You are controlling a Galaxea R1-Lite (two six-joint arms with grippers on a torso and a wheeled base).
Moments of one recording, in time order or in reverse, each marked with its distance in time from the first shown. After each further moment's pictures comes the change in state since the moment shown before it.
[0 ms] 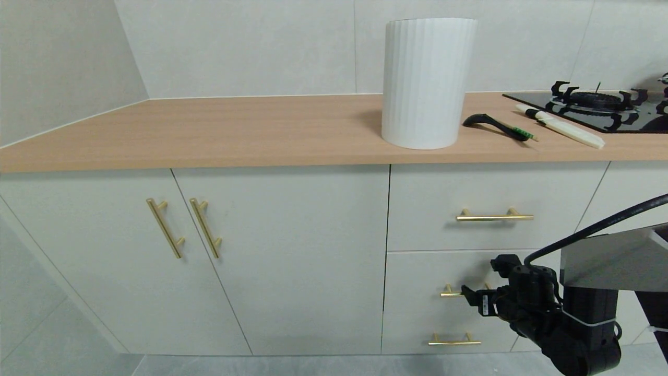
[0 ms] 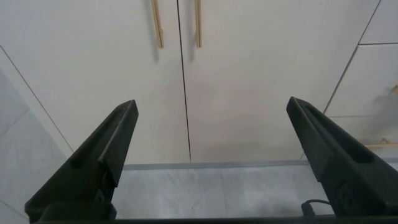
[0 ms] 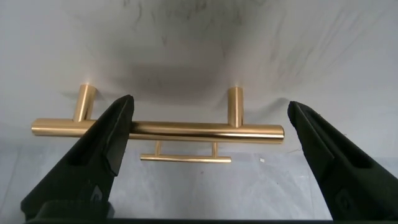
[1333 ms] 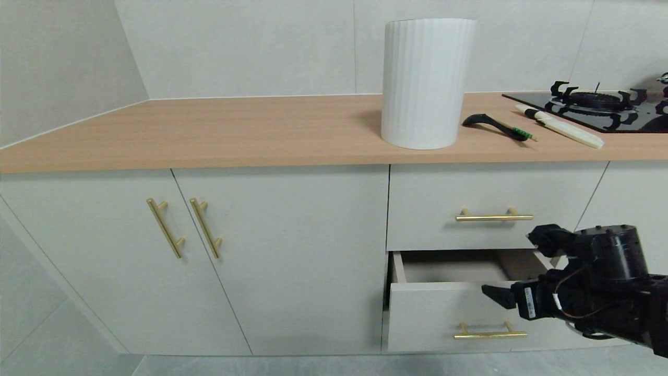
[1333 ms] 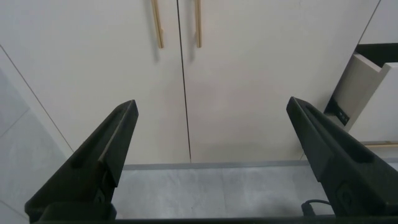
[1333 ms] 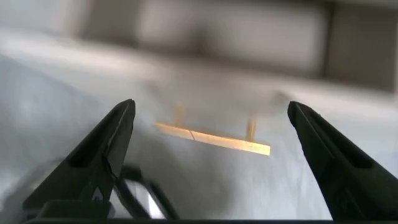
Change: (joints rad) left arm 0.000 0.000 0.000 0.000 0.000 0.000; right arm 0.109 -0.814 0.076 0.794 0.098 0.002
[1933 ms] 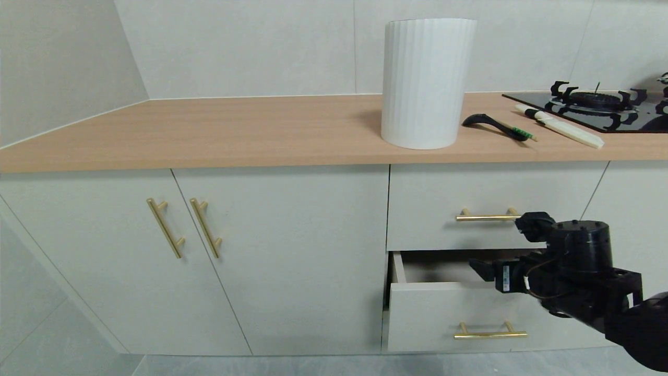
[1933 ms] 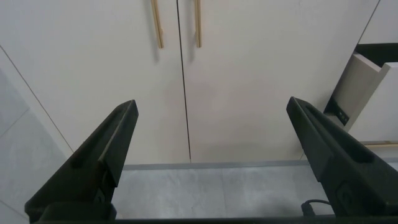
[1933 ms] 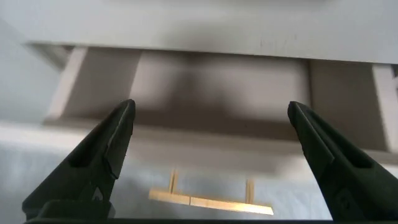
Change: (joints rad) left arm 0.000 0.000 0.000 0.000 0.000 0.000; right arm 0.011 0.207 -0.020 -0.332 -0.116 0.052
